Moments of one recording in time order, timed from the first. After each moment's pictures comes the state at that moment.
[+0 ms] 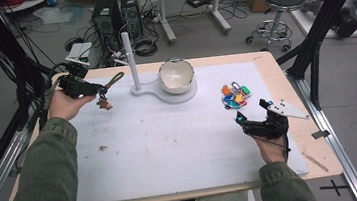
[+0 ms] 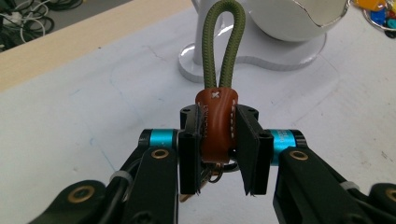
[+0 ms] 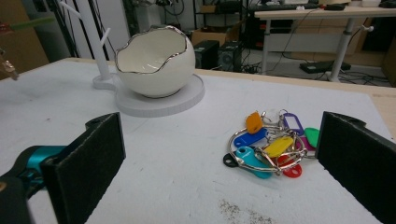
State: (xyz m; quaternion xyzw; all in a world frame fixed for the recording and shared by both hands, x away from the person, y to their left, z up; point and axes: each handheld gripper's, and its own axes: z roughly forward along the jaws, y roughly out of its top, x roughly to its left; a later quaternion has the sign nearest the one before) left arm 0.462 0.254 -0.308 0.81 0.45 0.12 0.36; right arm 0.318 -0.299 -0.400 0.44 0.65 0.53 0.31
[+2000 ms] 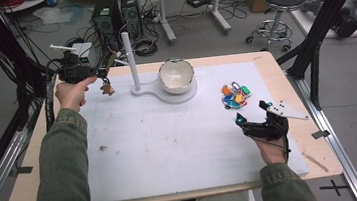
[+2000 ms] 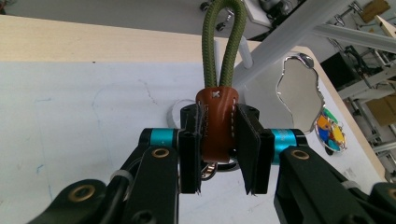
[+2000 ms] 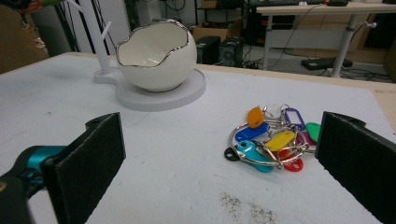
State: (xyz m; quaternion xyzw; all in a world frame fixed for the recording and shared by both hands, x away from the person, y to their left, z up) left arm 0.506 0.272 -0.320 0.66 0.58 0.02 0.48; right arm 0.316 -0.299 -0.402 0.44 0.66 0.53 0.30
